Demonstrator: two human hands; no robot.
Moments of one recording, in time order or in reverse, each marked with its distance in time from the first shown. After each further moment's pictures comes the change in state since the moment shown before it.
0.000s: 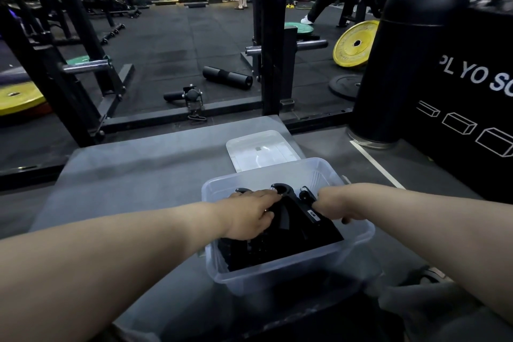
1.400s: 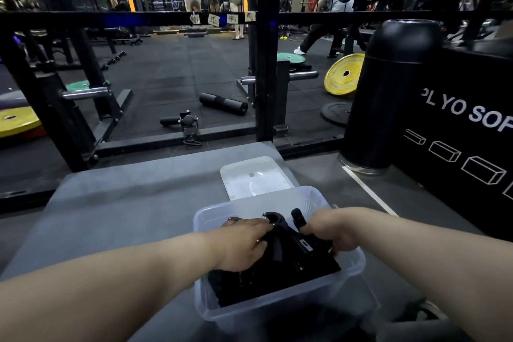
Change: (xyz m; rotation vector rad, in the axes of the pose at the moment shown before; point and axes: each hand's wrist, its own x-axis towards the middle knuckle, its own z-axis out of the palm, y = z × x) left_hand 0.002 0.004 -0.005 0.038 0.005 0.016; right_hand -0.013 0.004 -0.012 0.610 -0.133 -0.004
